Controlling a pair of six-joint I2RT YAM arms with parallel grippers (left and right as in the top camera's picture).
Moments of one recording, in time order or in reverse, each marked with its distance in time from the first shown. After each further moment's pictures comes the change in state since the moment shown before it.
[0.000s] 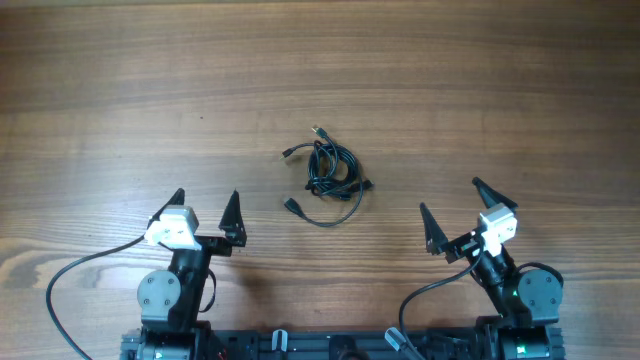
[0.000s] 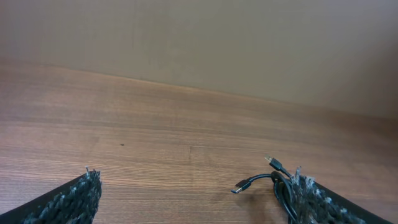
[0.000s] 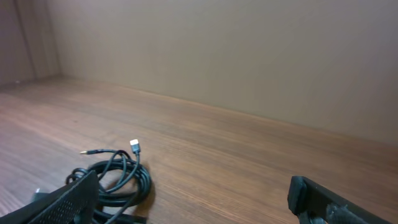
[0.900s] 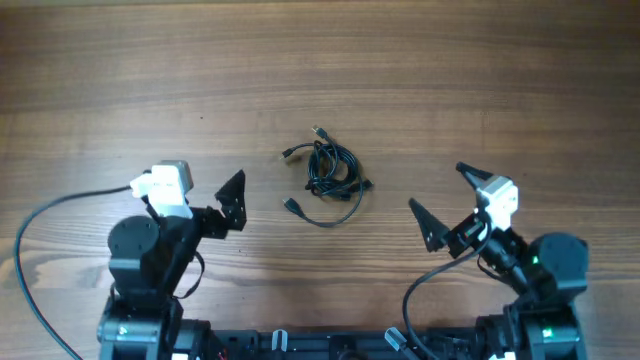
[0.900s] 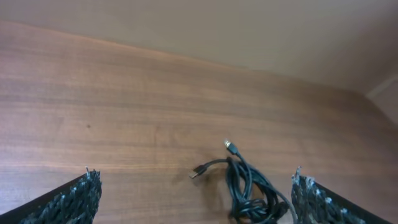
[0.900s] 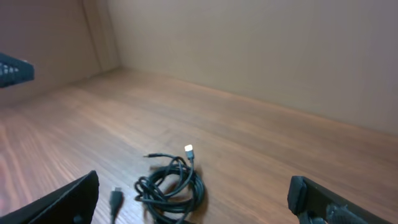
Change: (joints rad) left arm 0.000 0.507 0.521 -0.290 0.142 -0.054; right arm 0.000 0.392 0.362 -0.135 -0.221 0.018
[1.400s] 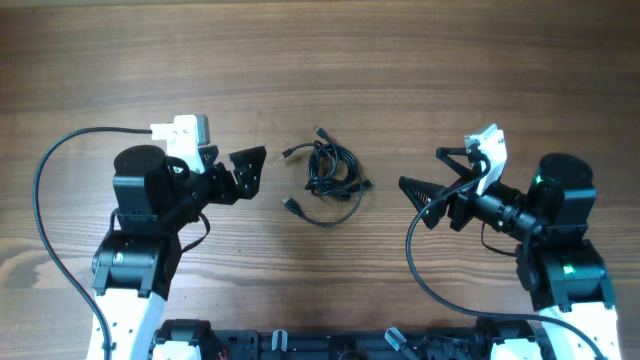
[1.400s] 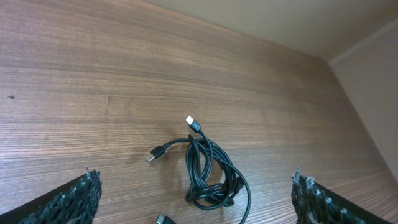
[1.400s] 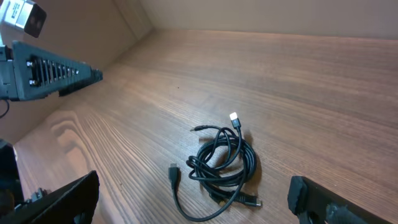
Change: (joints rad) left arm 0.000 0.376 0.214 -0.048 0.200 -0.049; right arm 0.000 0.404 0.355 -0.310 -0.149 0.049
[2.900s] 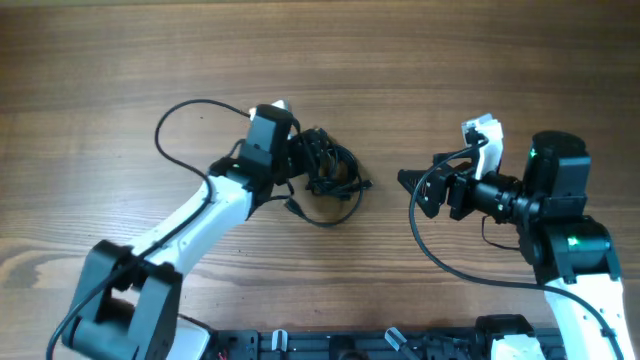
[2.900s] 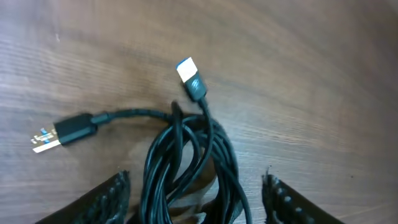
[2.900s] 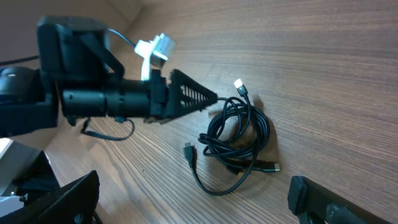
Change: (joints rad) left arm -0.386 0.700 0.130 0.264 -0.253 -0.480; right arm 0.000 0.129 0.119 -0.179 0.002 0.079
